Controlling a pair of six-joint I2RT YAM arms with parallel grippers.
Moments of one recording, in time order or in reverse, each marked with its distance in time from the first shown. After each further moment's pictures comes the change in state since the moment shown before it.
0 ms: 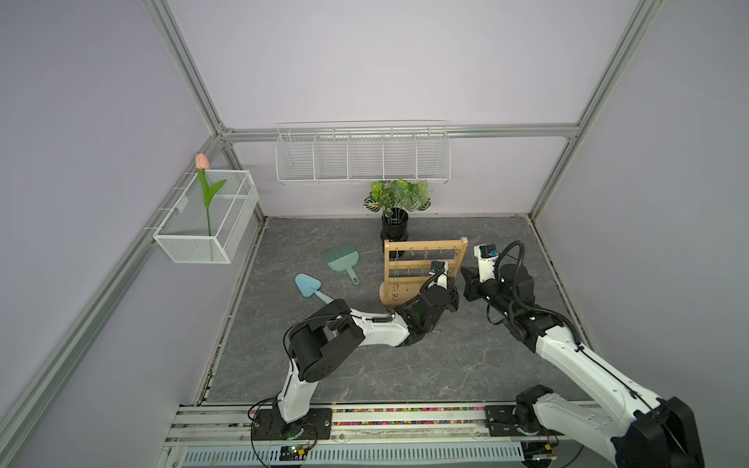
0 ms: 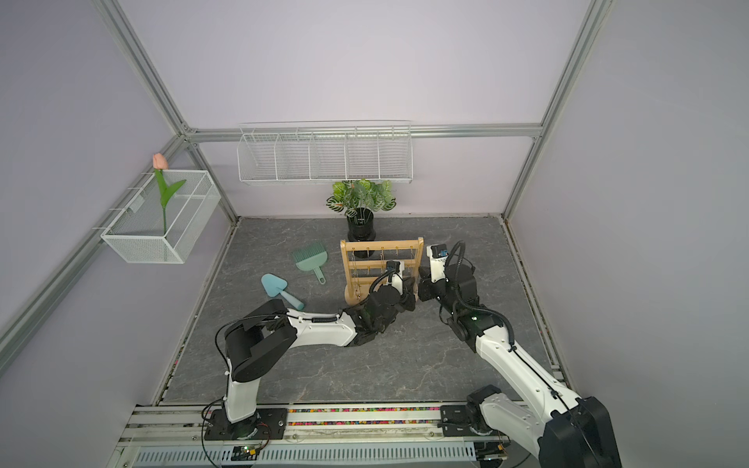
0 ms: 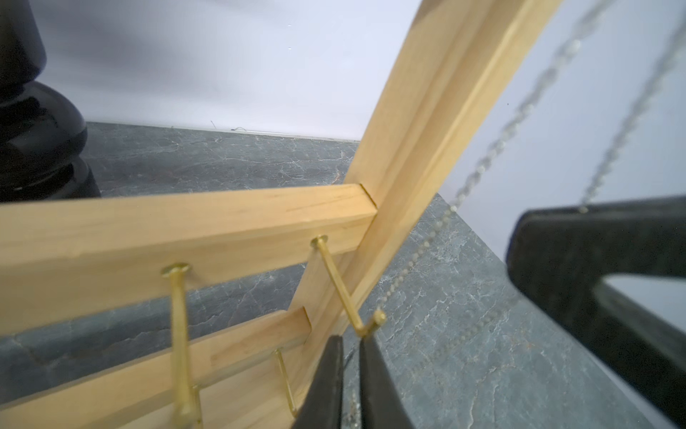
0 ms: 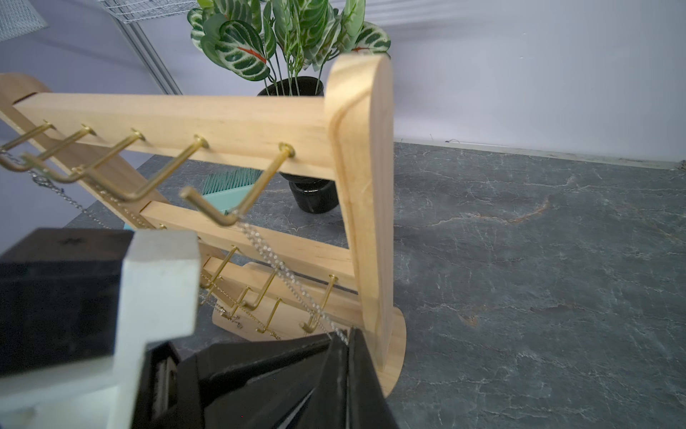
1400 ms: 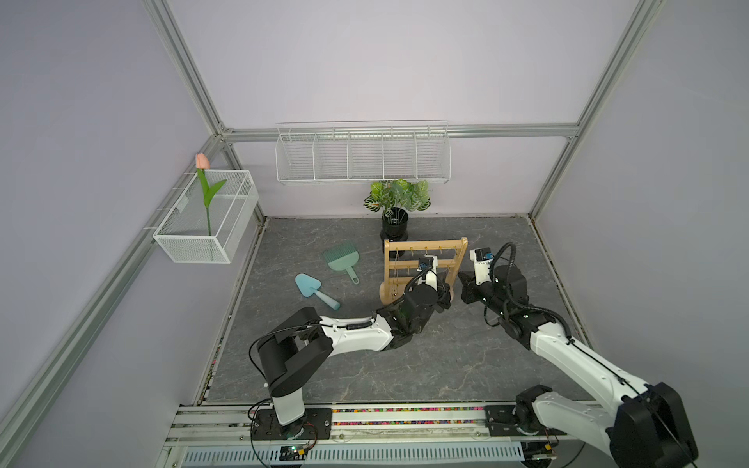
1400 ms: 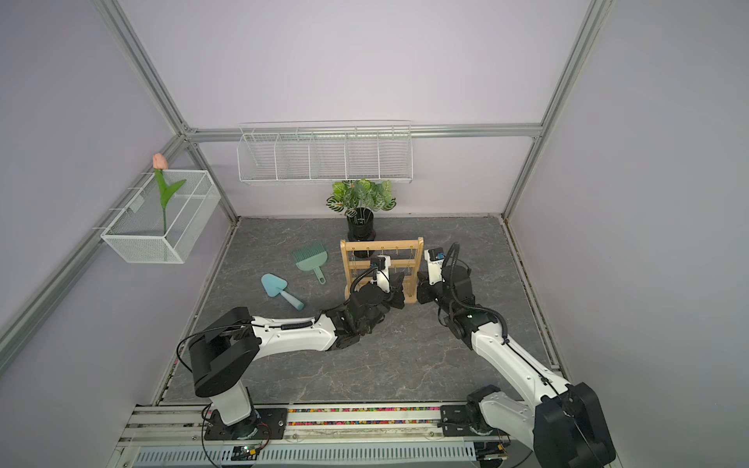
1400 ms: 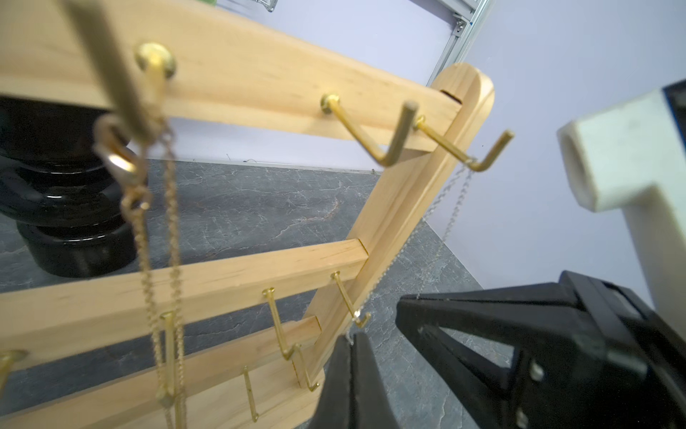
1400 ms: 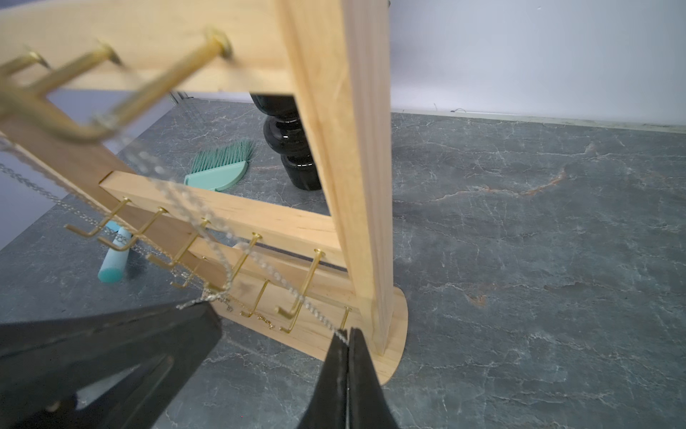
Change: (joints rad) left arm 0.000 -0.212 -0.120 -0.033 -0.021 -0.006; right arm -0.010 0.072 -0.035 0.032 -0.021 0.009
